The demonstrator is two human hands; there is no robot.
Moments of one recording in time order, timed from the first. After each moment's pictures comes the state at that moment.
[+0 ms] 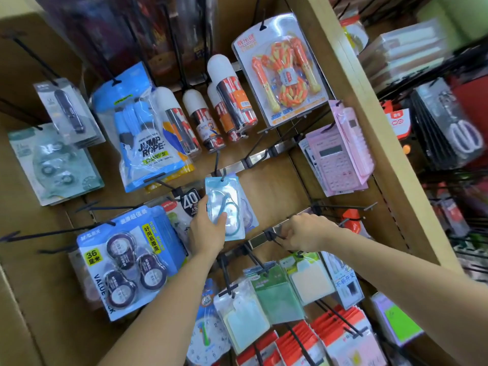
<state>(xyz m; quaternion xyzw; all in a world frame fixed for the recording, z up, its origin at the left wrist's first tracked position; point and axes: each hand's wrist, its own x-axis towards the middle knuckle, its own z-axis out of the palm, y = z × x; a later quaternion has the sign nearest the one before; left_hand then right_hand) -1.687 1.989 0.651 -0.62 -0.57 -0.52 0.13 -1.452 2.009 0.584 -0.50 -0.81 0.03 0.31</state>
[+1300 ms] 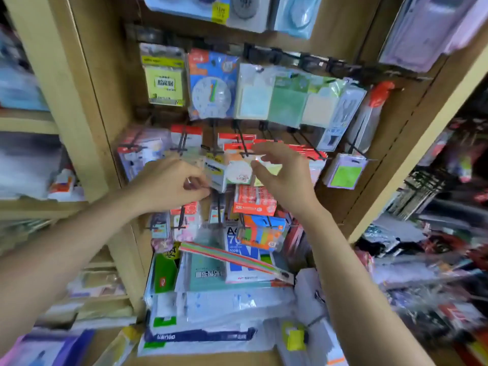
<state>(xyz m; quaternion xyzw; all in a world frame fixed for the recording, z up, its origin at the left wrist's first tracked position) -1.766 1.723 0.399 -0.74 -0.64 -0.21 0.02 -1.525 1.805 0.402 -0.31 -0.81 0.12 0.48</state>
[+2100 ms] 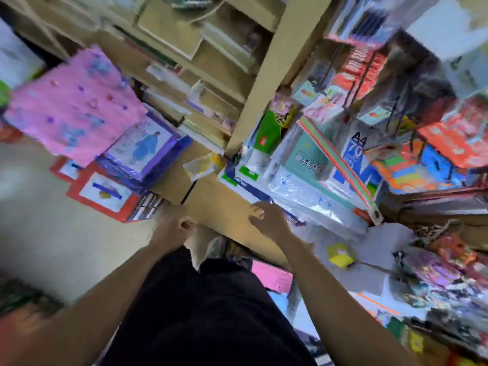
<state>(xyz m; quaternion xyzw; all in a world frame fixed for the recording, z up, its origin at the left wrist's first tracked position) -1.806 1.414 -0.046 -0.22 -0.84 -0.26 -0.43 -1.653 1.652 0.006 -0.41 -0.81 0.38 -0.19</state>
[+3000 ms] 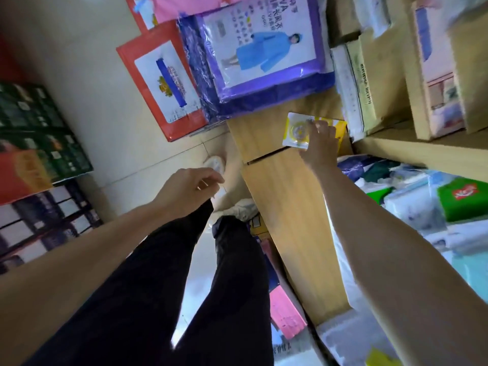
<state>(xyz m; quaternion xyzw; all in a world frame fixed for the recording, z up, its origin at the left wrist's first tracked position) -1.864 1.346 -0.209 0.03 -0.83 -0.34 -0.43 -1.911 1.680 -0.362 -0.08 -0.95 0.07 -0.28</state>
